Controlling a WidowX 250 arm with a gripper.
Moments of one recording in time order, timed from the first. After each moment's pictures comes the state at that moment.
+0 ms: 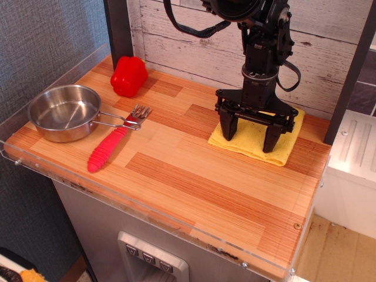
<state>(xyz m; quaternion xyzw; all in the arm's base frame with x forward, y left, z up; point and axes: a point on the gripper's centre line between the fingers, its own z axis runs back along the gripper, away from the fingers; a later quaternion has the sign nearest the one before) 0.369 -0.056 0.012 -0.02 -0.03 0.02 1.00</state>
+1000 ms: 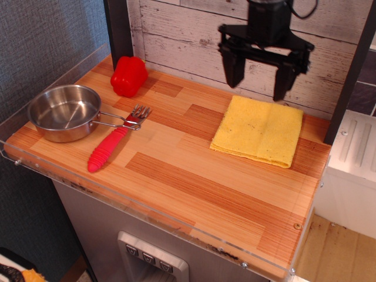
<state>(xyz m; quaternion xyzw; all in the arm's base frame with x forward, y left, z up) 0.353 -0.049 0.114 -0.02 -0.07 -0.04 1.00</state>
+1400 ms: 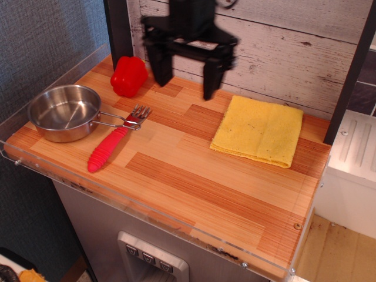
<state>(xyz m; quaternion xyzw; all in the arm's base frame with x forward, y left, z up) 0.294 0.016 0.127 0.01 -0.05 0.03 1.00</state>
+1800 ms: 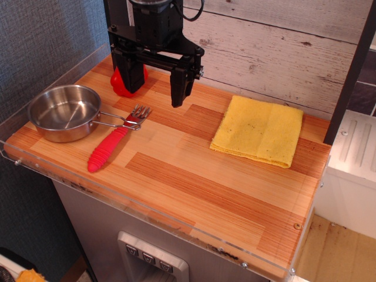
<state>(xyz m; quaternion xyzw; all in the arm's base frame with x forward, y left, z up) 0.289 0.035 0.115 0.02 -0.05 0.02 1.00</state>
